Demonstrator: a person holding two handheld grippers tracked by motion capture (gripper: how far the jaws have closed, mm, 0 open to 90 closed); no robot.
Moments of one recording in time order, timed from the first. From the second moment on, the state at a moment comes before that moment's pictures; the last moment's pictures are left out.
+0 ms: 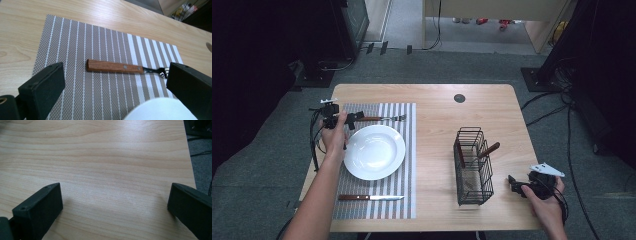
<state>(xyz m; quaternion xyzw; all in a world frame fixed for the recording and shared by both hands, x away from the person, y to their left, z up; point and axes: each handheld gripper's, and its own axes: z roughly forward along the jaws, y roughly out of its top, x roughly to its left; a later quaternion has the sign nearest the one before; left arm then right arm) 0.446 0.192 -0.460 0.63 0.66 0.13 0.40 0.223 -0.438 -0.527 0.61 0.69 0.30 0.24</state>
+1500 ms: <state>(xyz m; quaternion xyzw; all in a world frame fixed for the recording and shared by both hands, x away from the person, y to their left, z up) 0.281 0.213 -0.464 0.67 0.58 0.17 0.43 0.223 -0.437 -0.527 0.61 0.69 0.30 0.24</state>
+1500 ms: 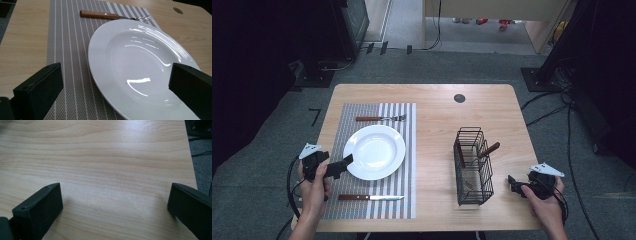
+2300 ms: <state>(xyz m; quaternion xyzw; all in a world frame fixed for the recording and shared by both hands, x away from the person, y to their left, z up) 0.247 0.239 -0.511 0.70 0.59 0.22 0.33 0.223 -0.437 -0.527 0.61 0.69 0.30 0.24</state>
